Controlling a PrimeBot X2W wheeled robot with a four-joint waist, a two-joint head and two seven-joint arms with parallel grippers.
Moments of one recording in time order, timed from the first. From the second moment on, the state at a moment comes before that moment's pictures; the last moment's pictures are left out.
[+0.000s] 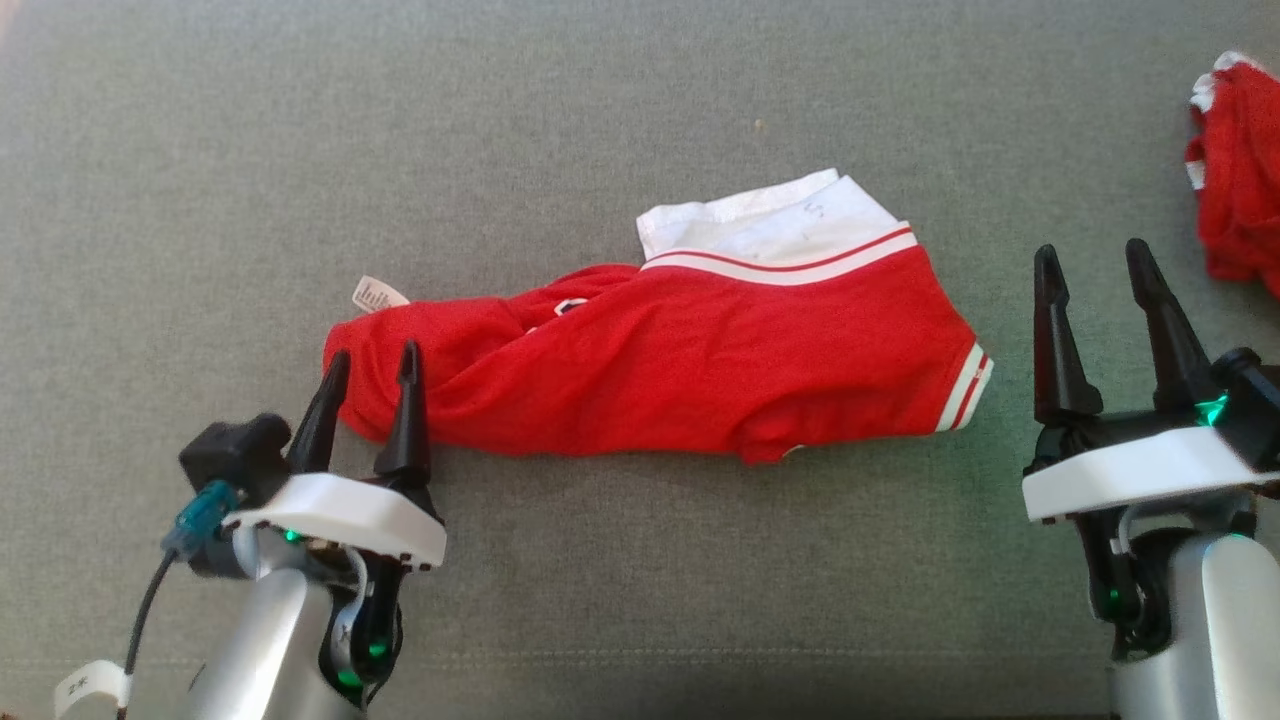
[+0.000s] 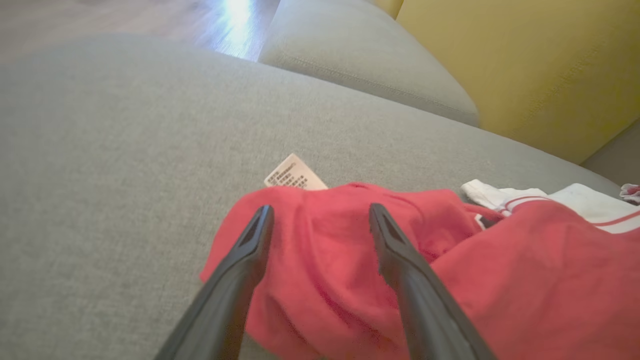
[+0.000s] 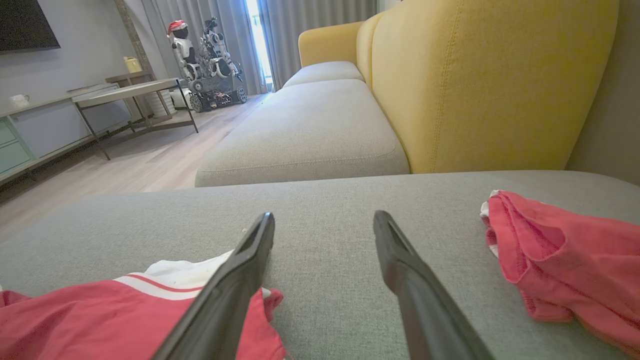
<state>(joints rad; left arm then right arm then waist) -0.21 0.16 -0.32 0.31 -0.54 0.08 -0.25 -0.12 -0.04 -0.03 -0.08 0.16 0.13 0.03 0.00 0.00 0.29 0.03</state>
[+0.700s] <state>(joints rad) -0.08 0.25 -0.28 0.16 -0.33 0.08 -0.25 -0.01 -0.04 -0.01 -0.08 0.13 0.13 0.04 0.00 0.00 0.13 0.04</state>
